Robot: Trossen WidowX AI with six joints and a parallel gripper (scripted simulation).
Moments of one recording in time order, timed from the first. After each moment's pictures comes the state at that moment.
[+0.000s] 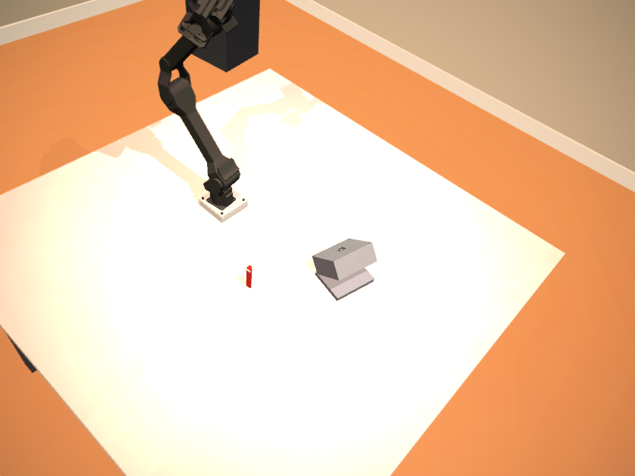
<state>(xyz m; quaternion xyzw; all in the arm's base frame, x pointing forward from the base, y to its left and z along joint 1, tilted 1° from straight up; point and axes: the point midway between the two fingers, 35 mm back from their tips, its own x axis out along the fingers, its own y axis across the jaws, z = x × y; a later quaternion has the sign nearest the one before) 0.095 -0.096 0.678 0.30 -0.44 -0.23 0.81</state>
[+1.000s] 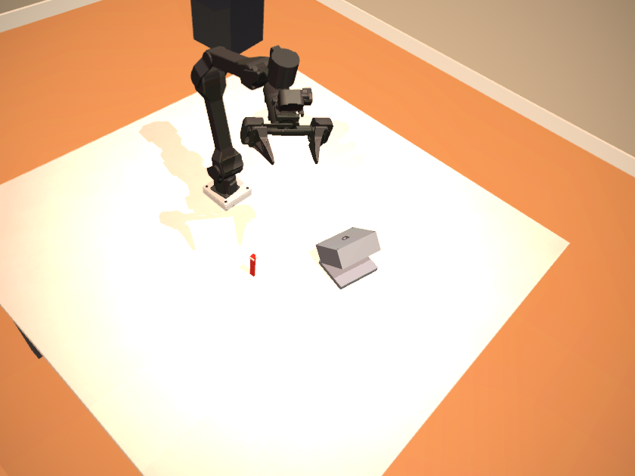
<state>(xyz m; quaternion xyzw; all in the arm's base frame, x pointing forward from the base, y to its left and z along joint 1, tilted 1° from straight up) 0.330 -0.152 0.448 -0.02 0.10 -0.33 0.94</state>
